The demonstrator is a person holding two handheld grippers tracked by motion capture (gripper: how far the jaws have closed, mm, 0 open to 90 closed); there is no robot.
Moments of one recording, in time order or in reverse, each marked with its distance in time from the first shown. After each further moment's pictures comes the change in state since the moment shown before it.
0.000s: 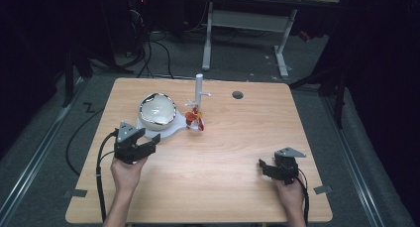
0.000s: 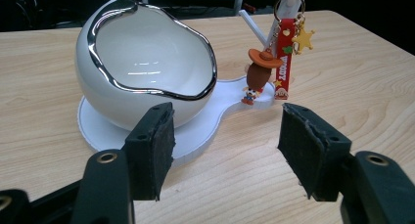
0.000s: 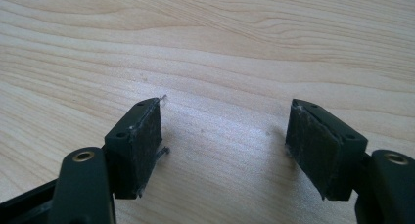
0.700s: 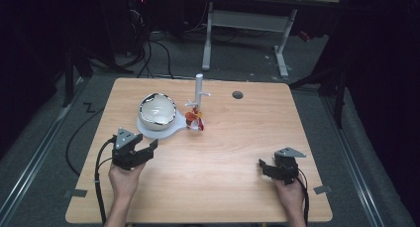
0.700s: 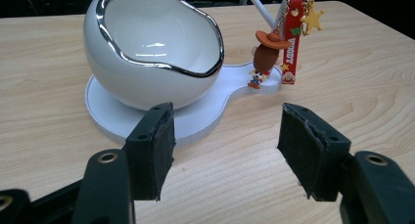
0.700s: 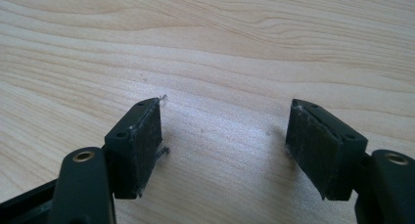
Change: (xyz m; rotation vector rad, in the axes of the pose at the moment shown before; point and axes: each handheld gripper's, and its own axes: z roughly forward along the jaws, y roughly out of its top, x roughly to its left) left arm 0.002 -0.017 -0.006 0.014 0.022 -0.007; right arm 0.000 0.000 0.000 0.000 0.000 0.000
